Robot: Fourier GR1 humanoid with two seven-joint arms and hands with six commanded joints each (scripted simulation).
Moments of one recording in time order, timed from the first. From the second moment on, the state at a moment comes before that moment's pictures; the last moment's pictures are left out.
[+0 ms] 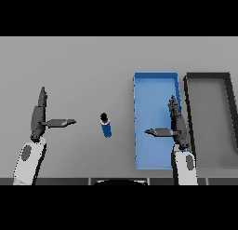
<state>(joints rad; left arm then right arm) -0.11 0.43 -0.16 -1.48 0.24 0.26 0.01 0.00 0.00 0.00 -1.57 0.00 0.00 0.00</state>
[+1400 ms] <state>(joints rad) -0.05 0.60 -0.45 -1.65 0.20 -0.23 -0.04 0.08 -0.15 0.07 -1.67 0.12 0.08 -0.11</state>
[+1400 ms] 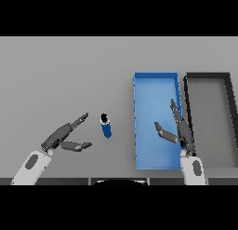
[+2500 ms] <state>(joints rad) -0.26 0.20 -0.52 -1.30 0.15 -0.22 -0.10 0.10 -0.14 0.07 -1.69 0.11 0.08 -0.10</state>
